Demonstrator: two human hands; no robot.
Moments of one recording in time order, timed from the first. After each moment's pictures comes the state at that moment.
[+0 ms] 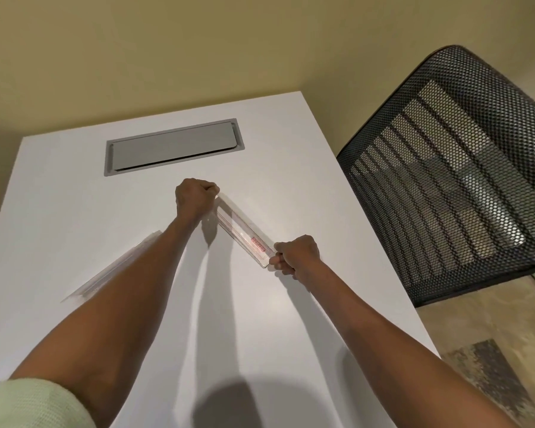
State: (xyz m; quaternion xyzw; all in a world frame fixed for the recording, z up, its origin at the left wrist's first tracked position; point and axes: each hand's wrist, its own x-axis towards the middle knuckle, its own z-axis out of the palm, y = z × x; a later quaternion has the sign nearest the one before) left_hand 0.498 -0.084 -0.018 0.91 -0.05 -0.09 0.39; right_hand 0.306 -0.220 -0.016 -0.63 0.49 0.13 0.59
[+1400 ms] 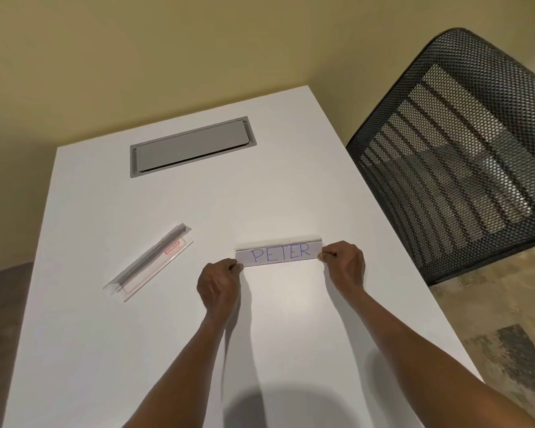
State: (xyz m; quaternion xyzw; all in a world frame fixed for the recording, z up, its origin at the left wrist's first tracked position) left_hand 0.327 -0.008 -0.071 0.97 -0.02 -0.04 0.24; right_hand 0.228 -0.240 -0.077 -0.81 0.42 -0.07 0.41
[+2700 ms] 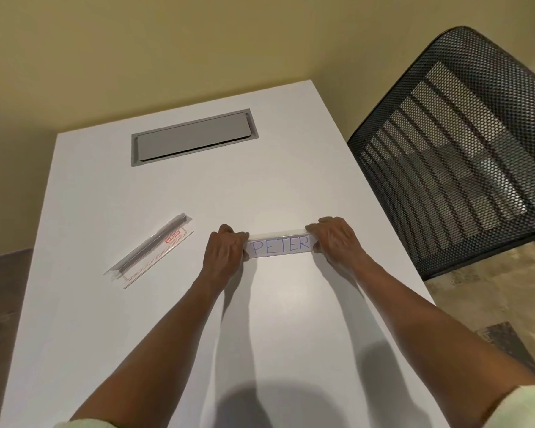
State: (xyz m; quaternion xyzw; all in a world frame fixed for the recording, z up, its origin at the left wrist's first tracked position) left_hand 0.364 -0.014 -0.044 0.91 -0.35 -0.06 0.19; right_hand 0.251 -0.270 -0.060 -0.99 0.06 0.08 0.07
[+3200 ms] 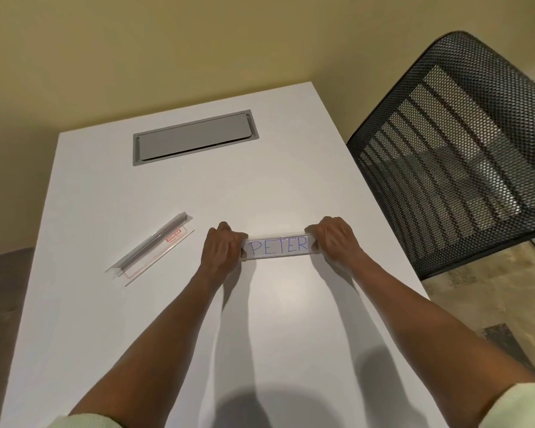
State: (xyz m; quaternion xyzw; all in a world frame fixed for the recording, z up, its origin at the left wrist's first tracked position) left_hand 0.373 -0.015 -0.041 0.93 -0.35 -0.08 0.06; right_hand 0.251 -0.261 -0.038 -1.00 0.06 0.06 0.04
